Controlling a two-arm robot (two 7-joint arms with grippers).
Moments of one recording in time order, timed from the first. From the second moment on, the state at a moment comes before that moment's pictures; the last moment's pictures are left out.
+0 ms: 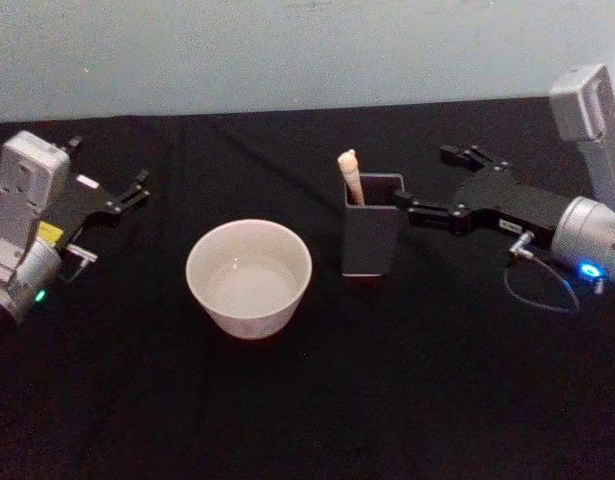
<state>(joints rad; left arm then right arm) -0.20 0.60 0.45 -1.41 -0.25 -0.12 0.03 0.18 0.67 -0.38 -1.68 0.51 0.20 0.43</state>
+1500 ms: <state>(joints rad) -0.20 0.60 0.45 -1.41 -0.25 -0.12 0.03 0.36 0.46 -0.49 -1.50 0.35 0.27 0.43</state>
